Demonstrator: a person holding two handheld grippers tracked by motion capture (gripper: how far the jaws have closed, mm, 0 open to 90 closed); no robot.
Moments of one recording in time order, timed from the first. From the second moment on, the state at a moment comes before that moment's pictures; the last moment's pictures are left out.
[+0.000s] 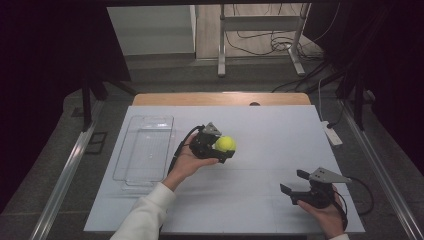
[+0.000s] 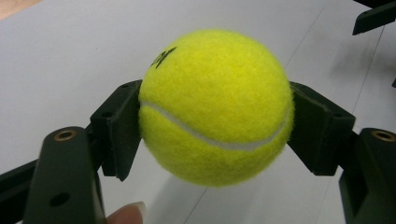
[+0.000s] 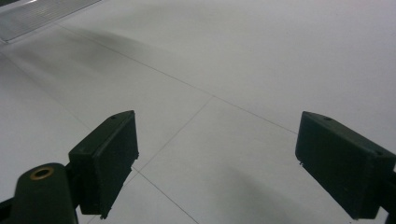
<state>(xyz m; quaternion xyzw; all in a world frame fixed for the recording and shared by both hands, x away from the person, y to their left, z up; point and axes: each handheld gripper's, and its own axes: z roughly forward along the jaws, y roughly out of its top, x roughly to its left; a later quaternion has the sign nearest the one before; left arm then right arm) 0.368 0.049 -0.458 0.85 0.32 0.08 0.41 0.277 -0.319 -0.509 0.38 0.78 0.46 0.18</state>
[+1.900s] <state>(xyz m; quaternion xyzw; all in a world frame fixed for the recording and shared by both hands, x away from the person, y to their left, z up) 0.327 0.090 -0.446 0.83 0.33 0.10 0.44 0.274 -0.320 -0.510 0.37 0.79 0.46 0.18</state>
